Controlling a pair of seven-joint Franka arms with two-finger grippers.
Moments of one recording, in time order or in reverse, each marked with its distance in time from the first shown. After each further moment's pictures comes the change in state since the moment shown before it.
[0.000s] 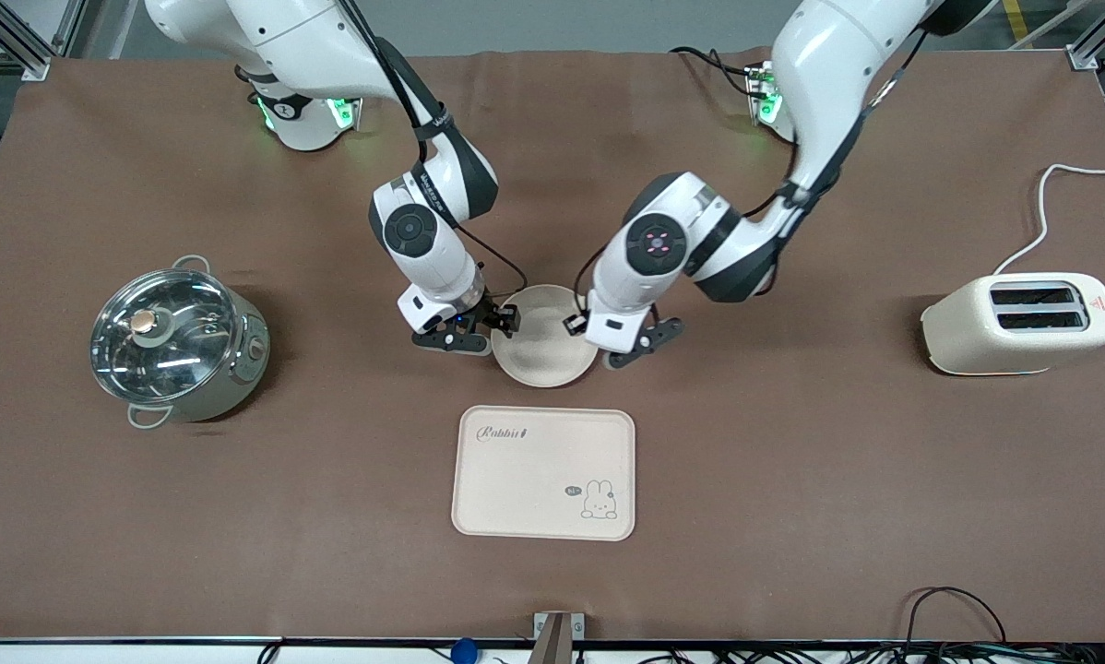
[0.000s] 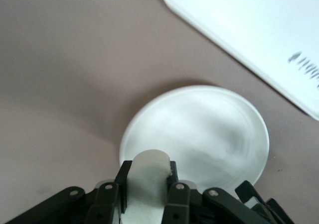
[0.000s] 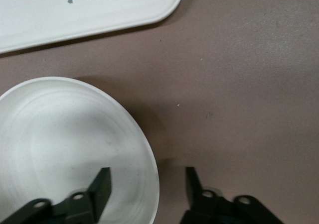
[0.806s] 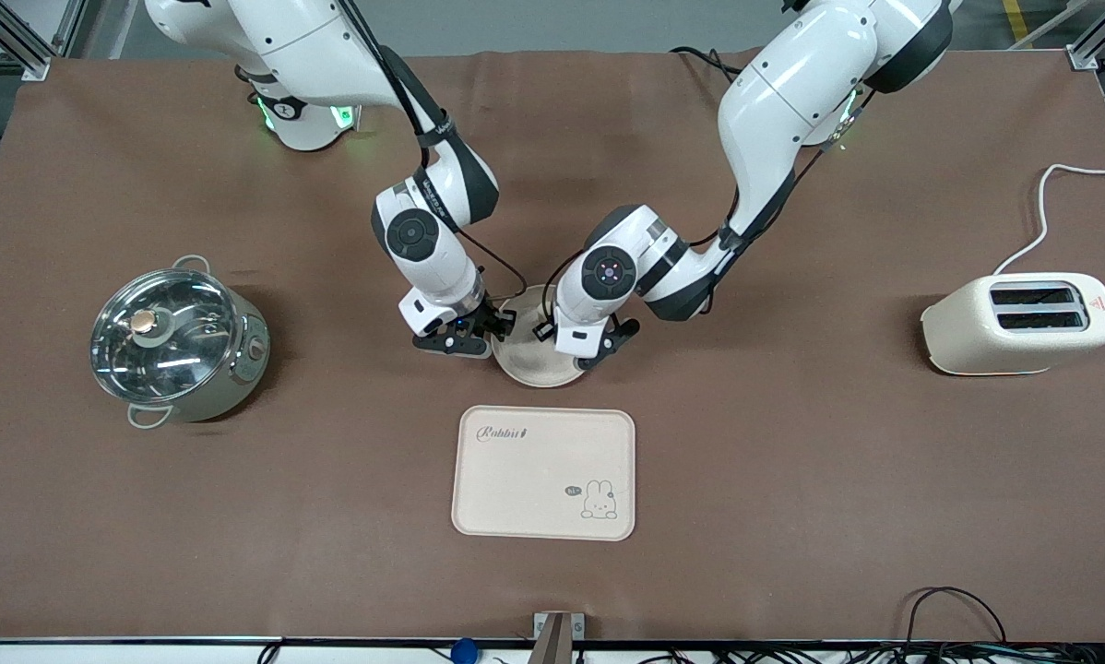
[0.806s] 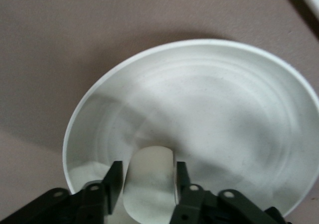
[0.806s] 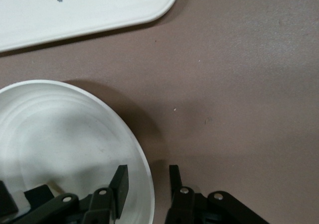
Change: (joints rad) left arm -0.053 0.160 0.006 0.043 0.002 0.117 -0.108; right arm 0.000 0.029 -0.001 0.000 0.000 0.036 0.000
